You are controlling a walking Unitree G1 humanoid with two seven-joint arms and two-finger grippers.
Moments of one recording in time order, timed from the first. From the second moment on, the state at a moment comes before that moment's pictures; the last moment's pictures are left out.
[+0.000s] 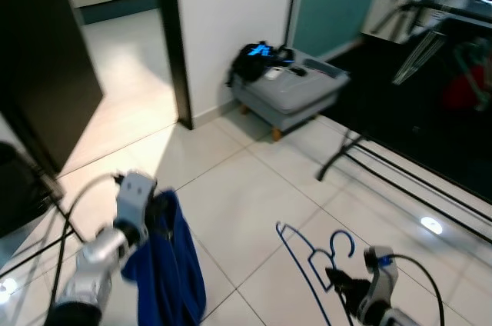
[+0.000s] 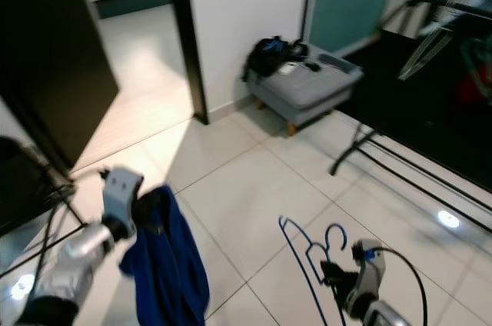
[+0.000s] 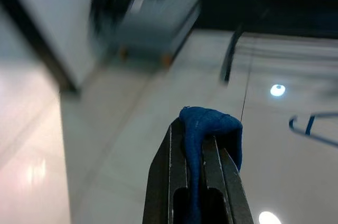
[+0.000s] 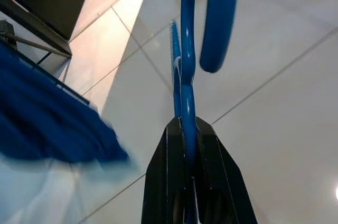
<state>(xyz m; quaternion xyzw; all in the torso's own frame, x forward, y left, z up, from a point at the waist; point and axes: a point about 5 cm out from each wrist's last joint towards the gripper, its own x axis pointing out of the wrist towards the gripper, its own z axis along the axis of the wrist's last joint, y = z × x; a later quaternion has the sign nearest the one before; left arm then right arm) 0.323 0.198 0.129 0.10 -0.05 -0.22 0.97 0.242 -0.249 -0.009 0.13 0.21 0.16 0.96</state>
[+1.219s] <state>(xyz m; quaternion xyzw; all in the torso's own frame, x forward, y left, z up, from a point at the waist) 0.349 0.161 0.259 0.26 -0.18 -0.31 0.90 0.290 -0.214 0.209 -0.26 0.13 0.50 0.82</state>
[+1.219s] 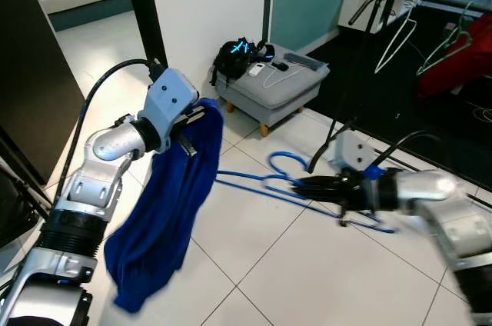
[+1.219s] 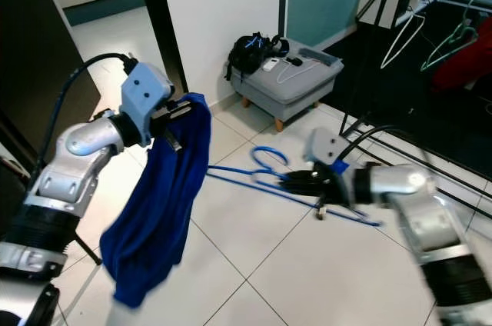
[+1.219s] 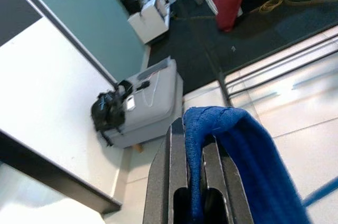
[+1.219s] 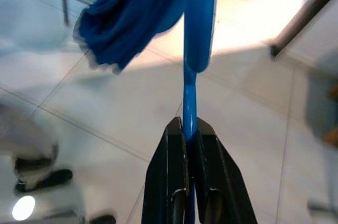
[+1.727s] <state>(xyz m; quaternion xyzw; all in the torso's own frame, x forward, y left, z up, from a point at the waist) 0.350 0.159 0.258 0.28 -0.17 -0.31 0.89 0.270 -0.195 0.243 -0.20 0.05 0.58 0.79</state>
